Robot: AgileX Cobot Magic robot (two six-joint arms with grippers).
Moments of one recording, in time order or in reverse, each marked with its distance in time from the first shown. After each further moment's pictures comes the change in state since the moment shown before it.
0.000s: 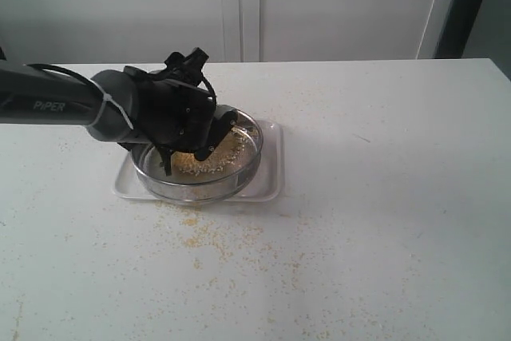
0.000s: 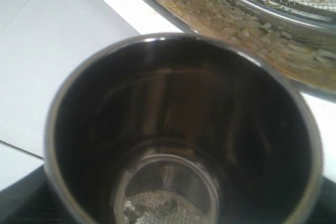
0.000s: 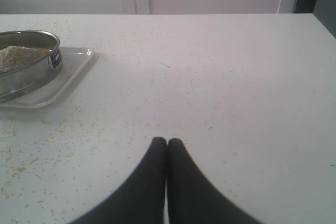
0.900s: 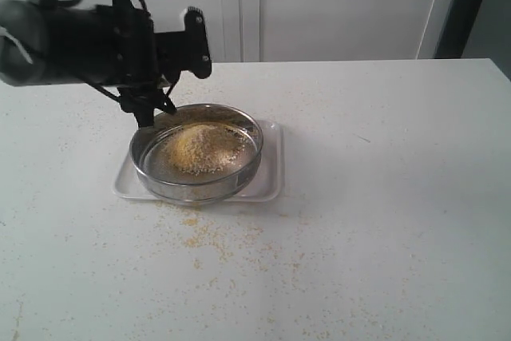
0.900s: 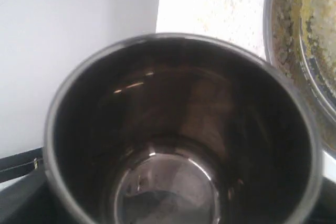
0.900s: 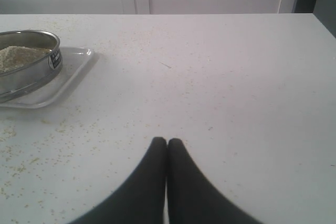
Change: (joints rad) left arm 0.104 -0.215 0.026 -0.262 -0.189 -0.504; right arm 0.000 0.000 0.000 0.000 0.000 0.000
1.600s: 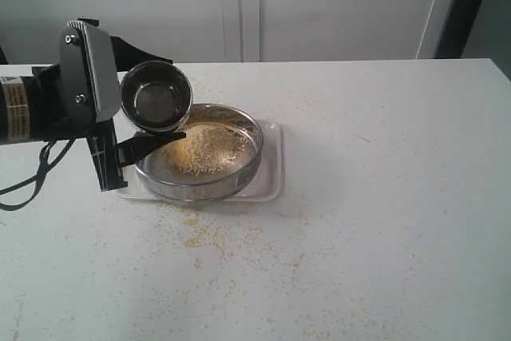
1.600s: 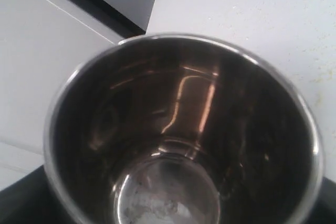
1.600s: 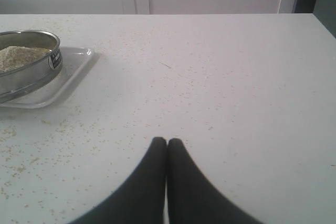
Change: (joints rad) left arm 0.339 -0.415 0.609 0.102 -1.395 -0.024; right arm 0.000 0.000 0.000 0.000 0.000 0.001
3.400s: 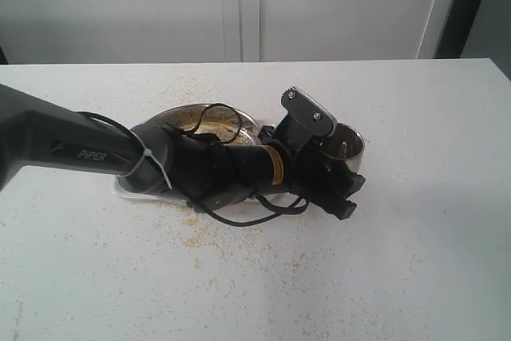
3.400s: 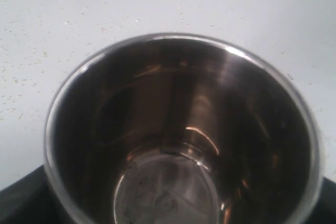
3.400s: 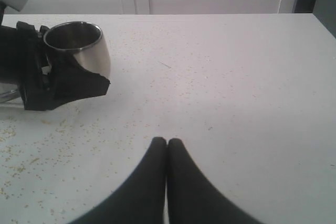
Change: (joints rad) left arm -0.542 0.704 -0.536 -0.813 0.300 -0.222; right arm 0.000 0.000 0.000 0.000 0.000 0.000
